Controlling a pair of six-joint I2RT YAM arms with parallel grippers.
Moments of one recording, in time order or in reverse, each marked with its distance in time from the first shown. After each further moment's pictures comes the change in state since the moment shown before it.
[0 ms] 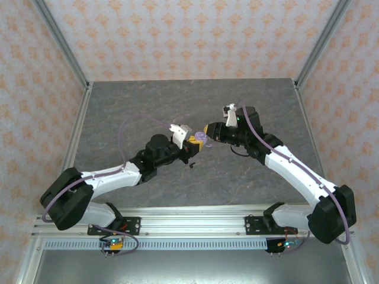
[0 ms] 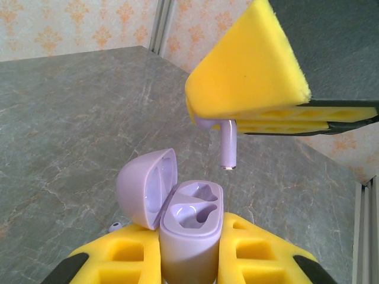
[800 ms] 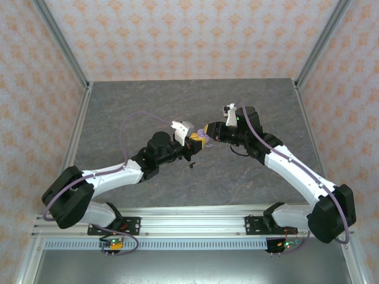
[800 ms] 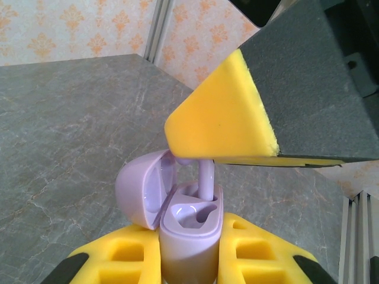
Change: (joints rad) left arm -0.012 0.016 0.050 -0.008 -0.003 -0.048; right arm 0.000 0.006 0.000 0.006 0.017 0.000
